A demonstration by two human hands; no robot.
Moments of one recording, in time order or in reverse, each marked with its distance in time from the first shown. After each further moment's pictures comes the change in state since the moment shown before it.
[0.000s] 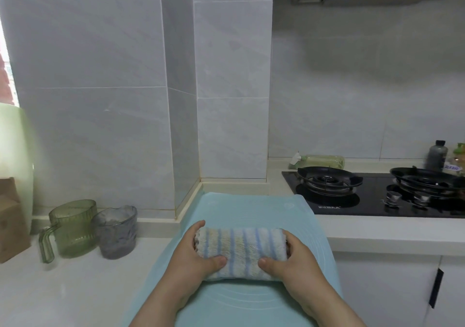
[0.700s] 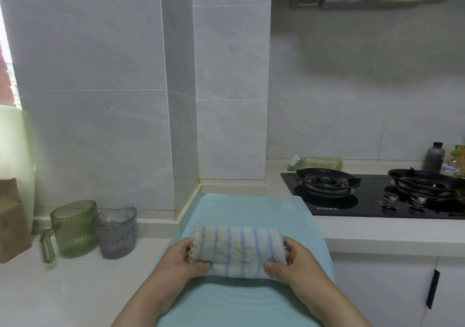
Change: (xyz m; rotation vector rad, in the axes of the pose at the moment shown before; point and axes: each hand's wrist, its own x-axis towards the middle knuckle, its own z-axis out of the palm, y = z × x) left_hand -0.004 -0.004 -0.022 -0.129 -0.141 -0.073; right_hand -0.004 0.001 -0.013 0.060 -0.112 0.036
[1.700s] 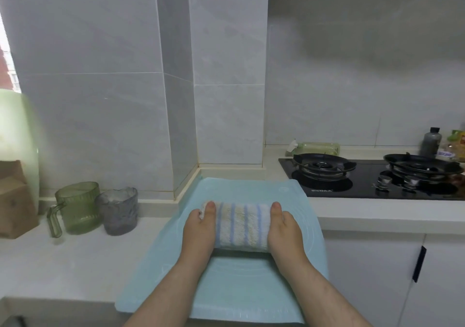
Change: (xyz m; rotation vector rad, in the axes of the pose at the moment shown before) left_hand 0.018 0.008 0.067 0.185 0.528 0.033; right_hand 0.018 -0.001 0.030 -0.150 0.509 -0.038
